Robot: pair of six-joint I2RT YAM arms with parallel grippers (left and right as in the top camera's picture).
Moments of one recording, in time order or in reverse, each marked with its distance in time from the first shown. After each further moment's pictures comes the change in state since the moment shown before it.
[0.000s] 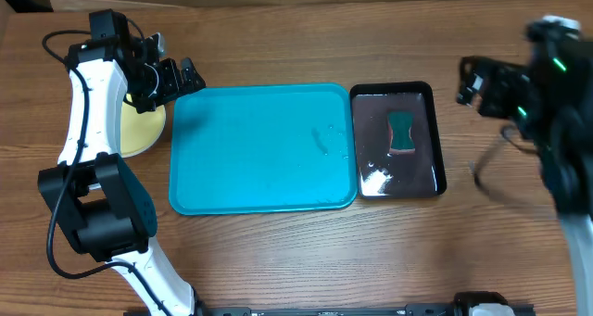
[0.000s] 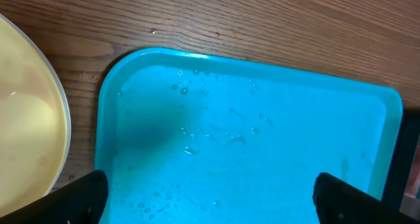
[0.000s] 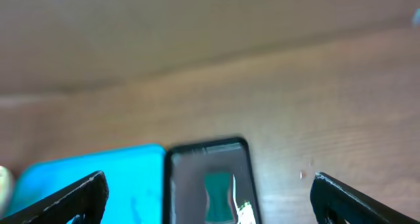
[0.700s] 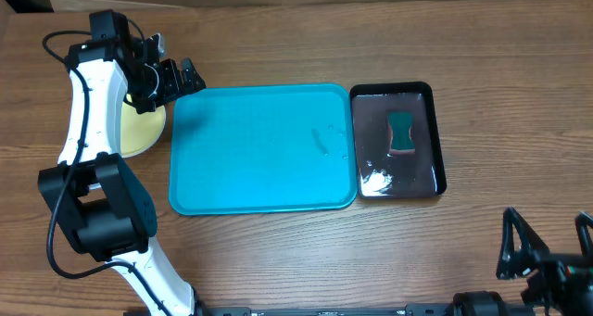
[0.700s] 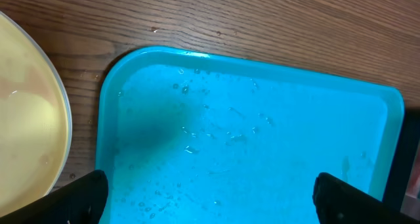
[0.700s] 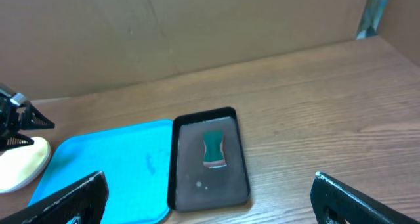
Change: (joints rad) left arm 0.000 0.000 0.000 -0.002 -0.003 0.000; right arm 0.026 -0.594 -0.024 -0.416 0.050 0.000
